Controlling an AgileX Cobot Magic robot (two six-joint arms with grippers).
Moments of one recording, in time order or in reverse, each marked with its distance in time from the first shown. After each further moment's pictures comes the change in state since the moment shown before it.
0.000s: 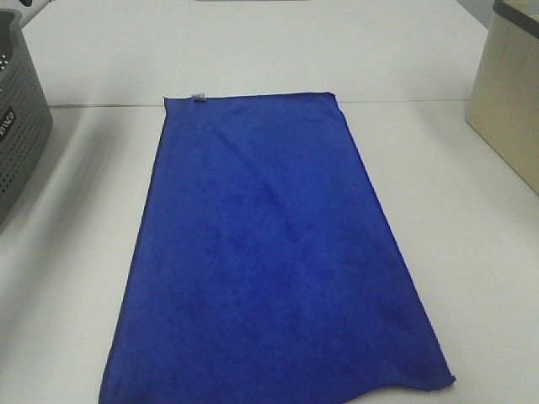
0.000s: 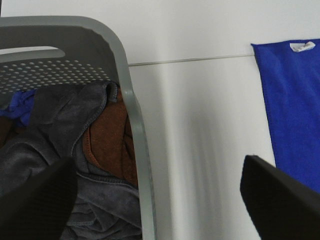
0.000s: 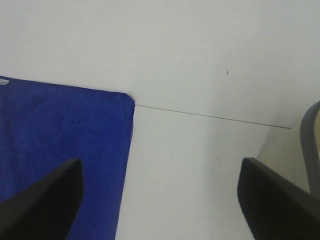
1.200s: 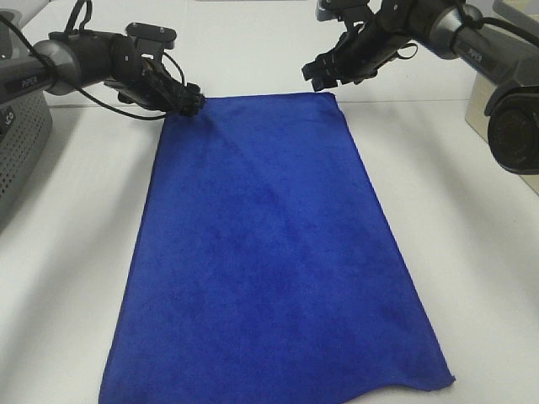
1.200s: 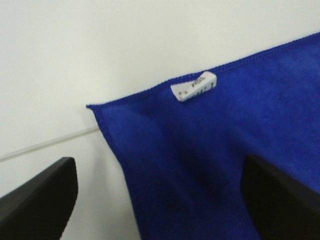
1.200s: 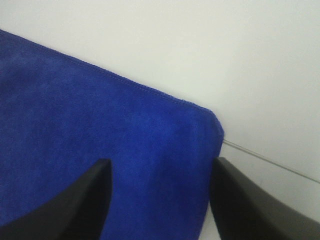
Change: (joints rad) left arm -0.244 0.513 0.000 -0.013 -0.745 0.006; right arm 0.152 0.512 -0.044 0.096 -0.476 -0.221
